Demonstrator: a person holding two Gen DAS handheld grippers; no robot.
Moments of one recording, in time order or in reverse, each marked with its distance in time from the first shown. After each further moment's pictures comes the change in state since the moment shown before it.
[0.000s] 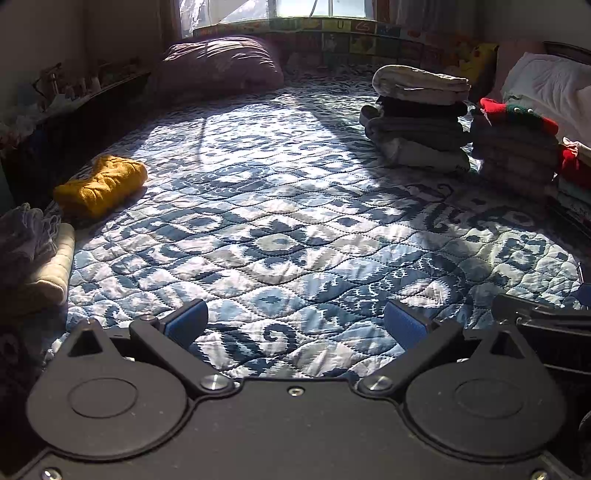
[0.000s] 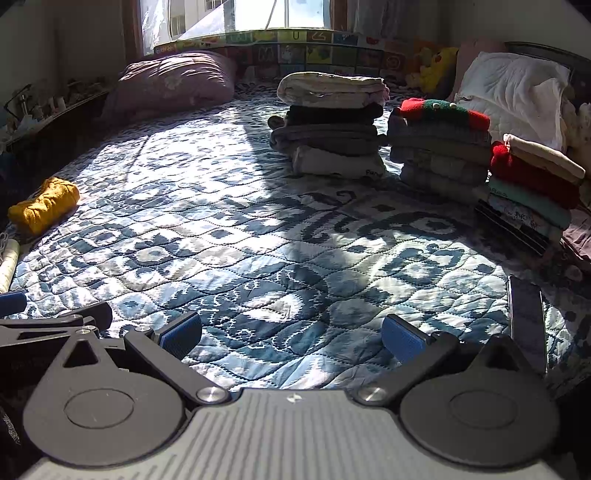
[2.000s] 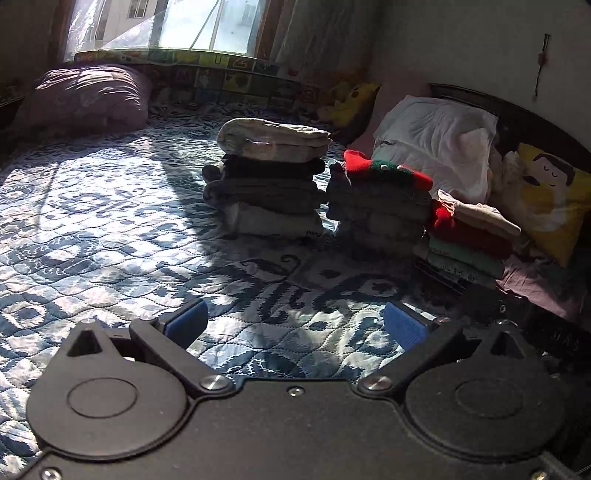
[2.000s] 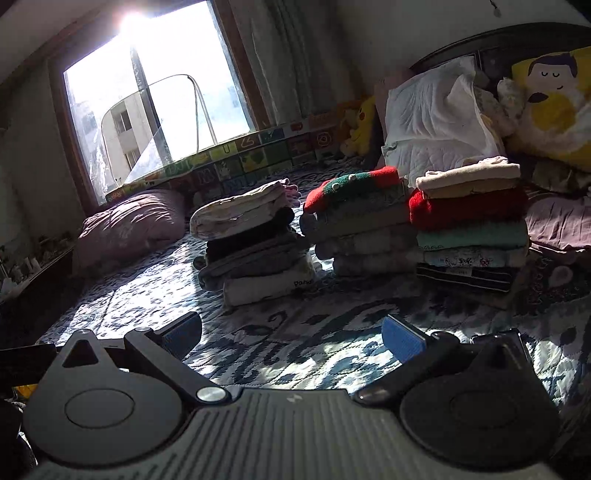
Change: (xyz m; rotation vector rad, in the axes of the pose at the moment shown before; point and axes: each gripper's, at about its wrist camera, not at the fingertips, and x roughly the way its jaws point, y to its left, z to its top) left arm 0.039 -0.084 0.090 0.019 -0.131 -0.483; right arm 0.019 -0.161 0.037 0.342 -0.369 0.016
